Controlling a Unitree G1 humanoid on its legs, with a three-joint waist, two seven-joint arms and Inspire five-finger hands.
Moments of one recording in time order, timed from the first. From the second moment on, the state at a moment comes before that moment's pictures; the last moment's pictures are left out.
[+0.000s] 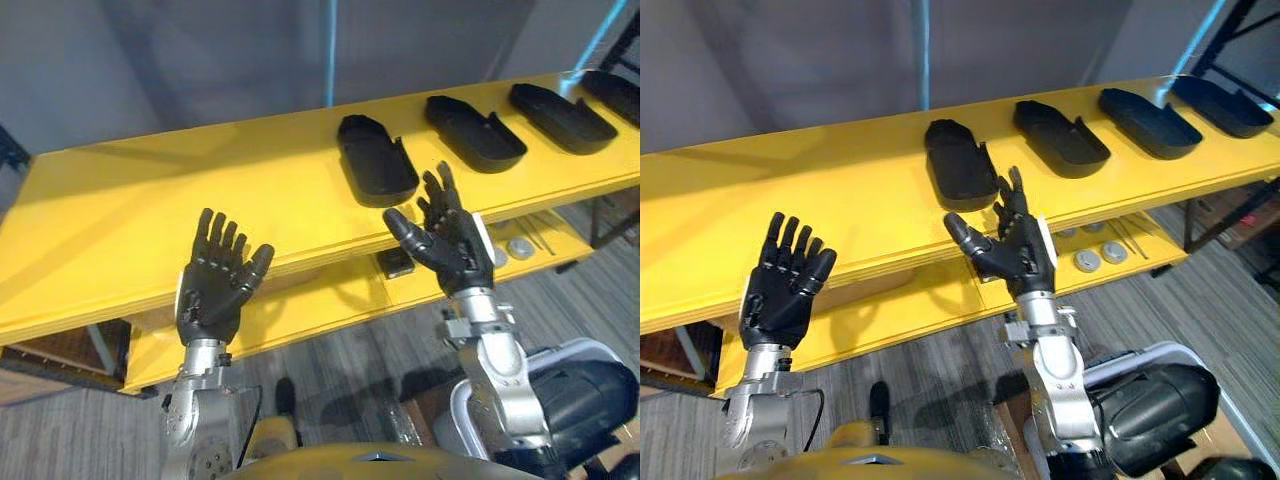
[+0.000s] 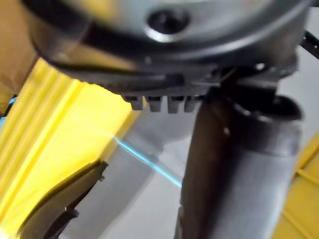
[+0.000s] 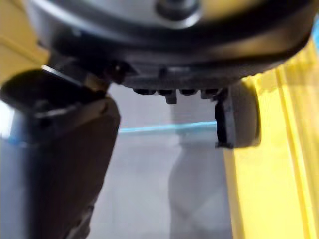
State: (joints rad) left arm 0.44 0.08 -0.09 -0.28 -0.70 -0.36 -0.11; right arm 0.20 -0.20 0.04 -0.27 0.24 -0.19 0.04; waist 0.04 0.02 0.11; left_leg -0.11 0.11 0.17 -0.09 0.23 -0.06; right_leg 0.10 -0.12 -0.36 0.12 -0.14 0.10
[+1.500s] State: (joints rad) left arm 0.44 0.08 -0.10 -0.23 -0.67 -0.36 -0.04; right arm -0.15 -0.24 0.09 0.20 0.20 -0.13 -0.05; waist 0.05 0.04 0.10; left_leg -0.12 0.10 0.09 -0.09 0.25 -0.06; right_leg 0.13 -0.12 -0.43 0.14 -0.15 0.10
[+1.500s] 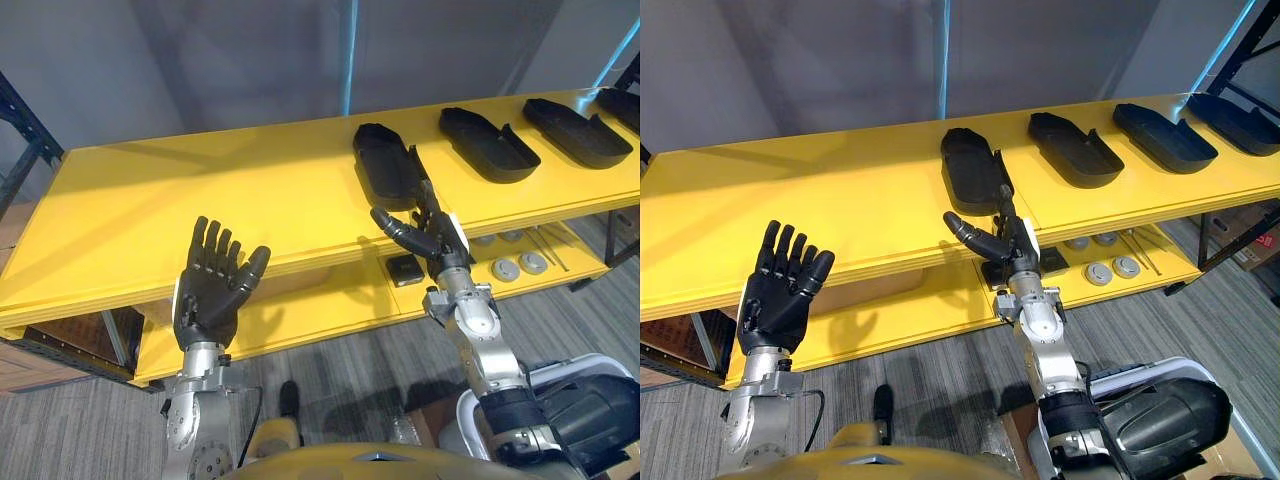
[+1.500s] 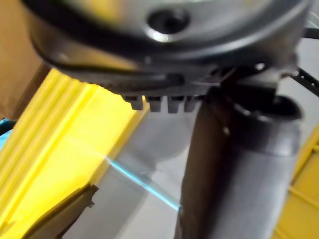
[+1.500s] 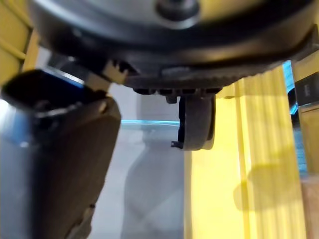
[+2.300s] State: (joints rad) left arm 0.44 0.08 -0.11 -0.18 -0.67 -0.36 -0.06; right arm -0.34 -0.24 0.08 0.39 0.17 -0.07 -0.16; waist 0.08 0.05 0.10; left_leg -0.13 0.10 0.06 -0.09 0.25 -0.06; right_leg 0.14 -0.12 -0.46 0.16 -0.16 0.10
